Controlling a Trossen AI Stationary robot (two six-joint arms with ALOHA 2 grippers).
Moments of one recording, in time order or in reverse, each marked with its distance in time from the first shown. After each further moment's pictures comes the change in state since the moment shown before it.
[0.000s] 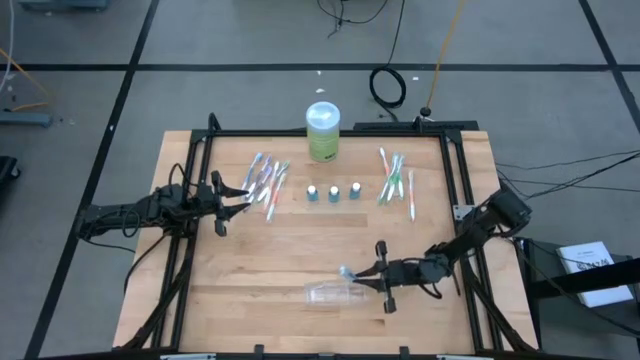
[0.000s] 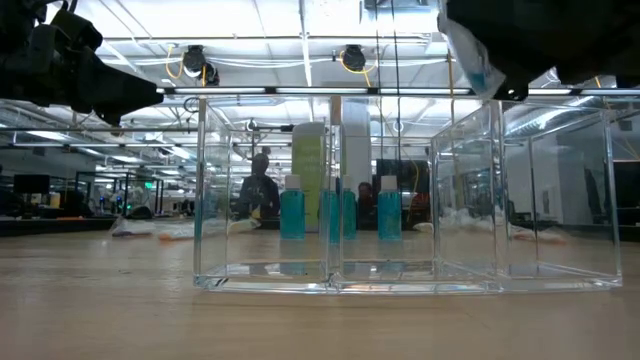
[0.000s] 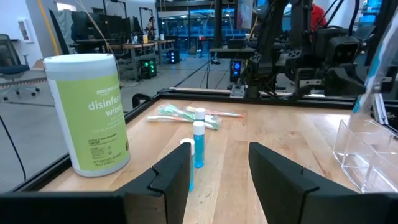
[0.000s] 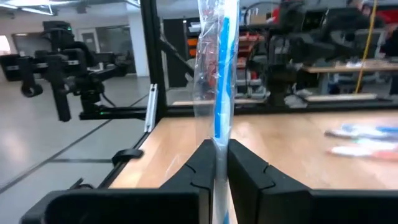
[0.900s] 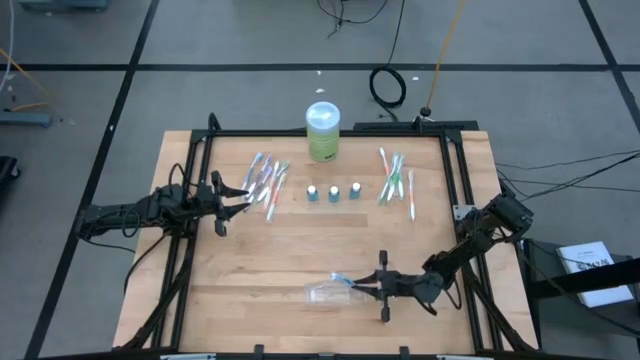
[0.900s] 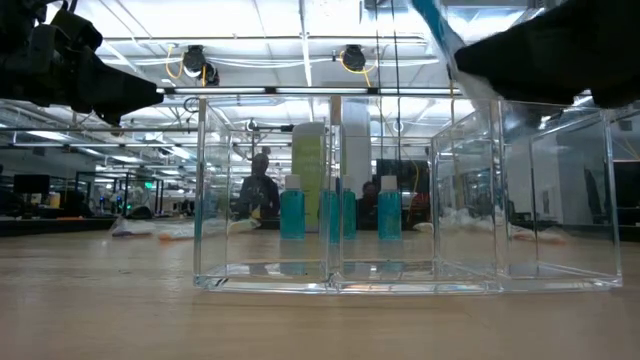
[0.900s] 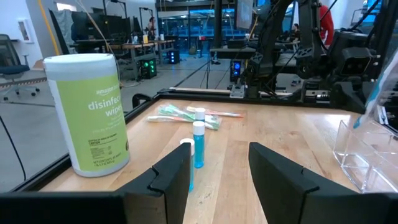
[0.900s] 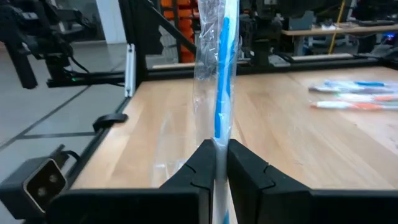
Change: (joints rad) left arm 0.000 0.000 0.000 0.000 0.000 0.000; right arm 0.077 0.008 0.089 -0.306 0.196 0.131
